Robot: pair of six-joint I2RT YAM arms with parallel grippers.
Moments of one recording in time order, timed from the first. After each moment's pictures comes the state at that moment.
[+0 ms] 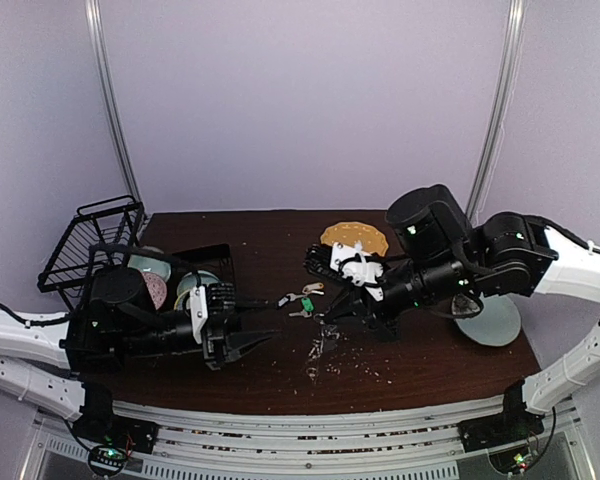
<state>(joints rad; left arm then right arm) -1.28 0.96 0.60 0.36 0.05 0.34 1.23 1.31 1.36 -0.71 -0.10 -0.16</state>
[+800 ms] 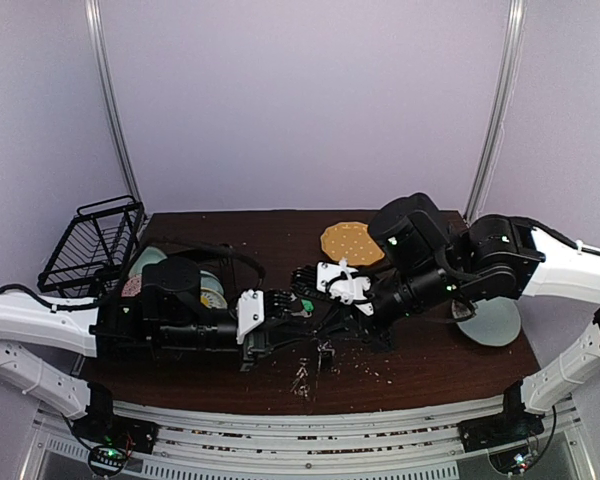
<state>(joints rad) -1.27 1.19 0.78 0.21 0.14 0.35 1.25 1.37 1.40 -0.77 -0.14 -0.24</state>
